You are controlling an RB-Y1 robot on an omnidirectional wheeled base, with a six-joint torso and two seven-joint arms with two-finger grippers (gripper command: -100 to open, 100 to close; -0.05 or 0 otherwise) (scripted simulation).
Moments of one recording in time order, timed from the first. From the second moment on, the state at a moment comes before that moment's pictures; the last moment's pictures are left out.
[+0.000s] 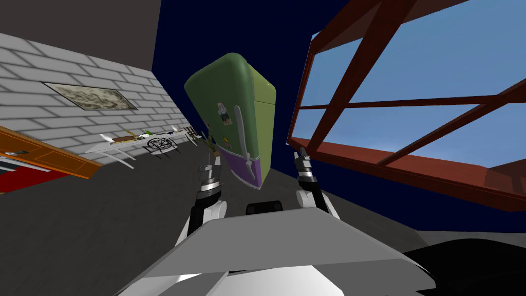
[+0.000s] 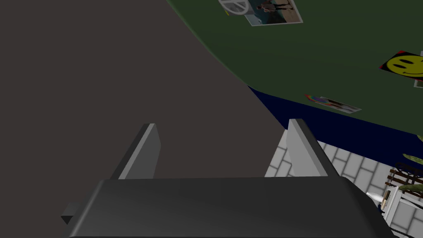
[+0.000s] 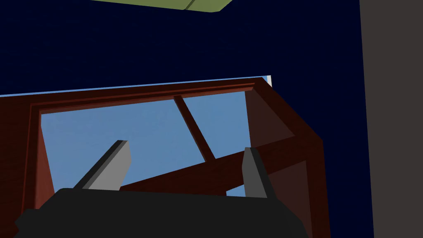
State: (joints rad) left arm 0.54 0.03 -0.03 -2.23 0.07 -0.51 -0.05; right arm 0.50 0.02 0.03 -2.21 0.08 -0.36 -0.06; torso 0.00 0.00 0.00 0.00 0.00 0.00
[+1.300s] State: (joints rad) left arm 0.55 0.09 -0.03 -2.25 0.06 -0.46 -0.05; right arm 0.50 0.02 0.03 -2.21 0.08 -0.36 -0.06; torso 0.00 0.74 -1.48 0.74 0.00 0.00
